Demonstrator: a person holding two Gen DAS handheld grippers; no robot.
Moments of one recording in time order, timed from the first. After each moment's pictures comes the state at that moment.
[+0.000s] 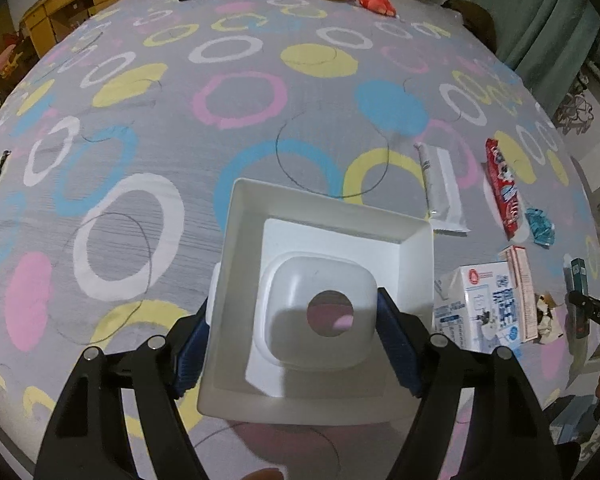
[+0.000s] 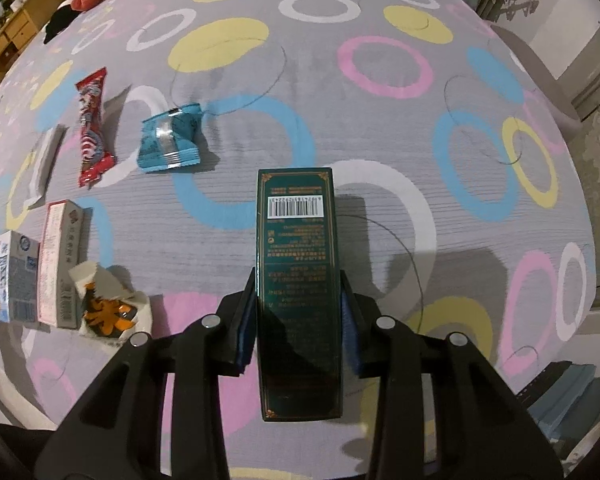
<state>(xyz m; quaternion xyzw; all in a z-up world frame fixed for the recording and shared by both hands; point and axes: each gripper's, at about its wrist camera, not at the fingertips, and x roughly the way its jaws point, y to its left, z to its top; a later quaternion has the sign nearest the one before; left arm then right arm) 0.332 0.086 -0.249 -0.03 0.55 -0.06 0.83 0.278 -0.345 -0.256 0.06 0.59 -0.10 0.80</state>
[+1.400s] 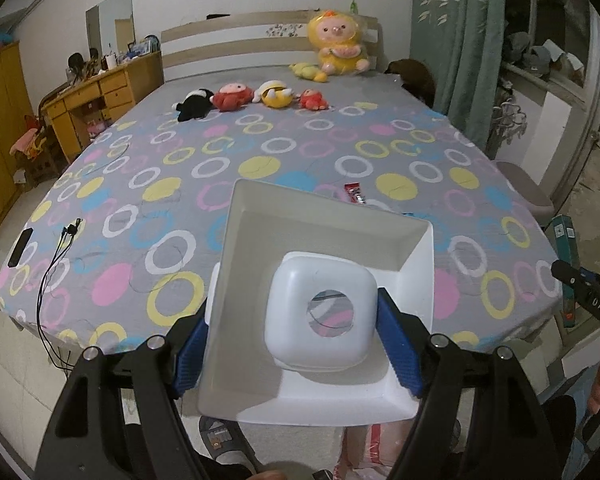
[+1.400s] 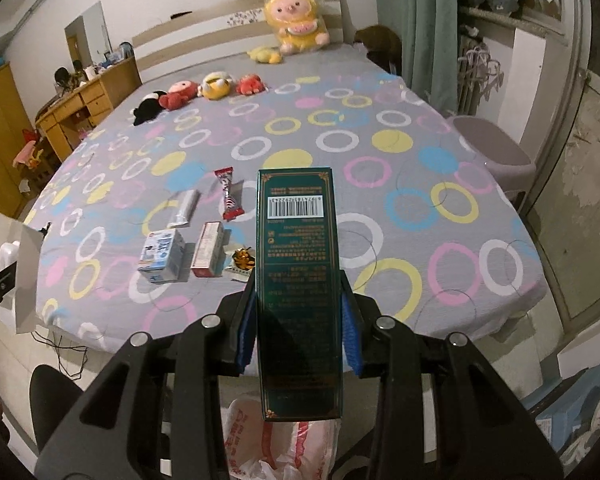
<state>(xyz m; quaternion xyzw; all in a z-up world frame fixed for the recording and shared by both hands) 0.103 -0.009 -0.068 0.03 0.40 -0.07 0.91 0.066 -0.306 -0.090 0.08 0.40 -0.04 0.91</state>
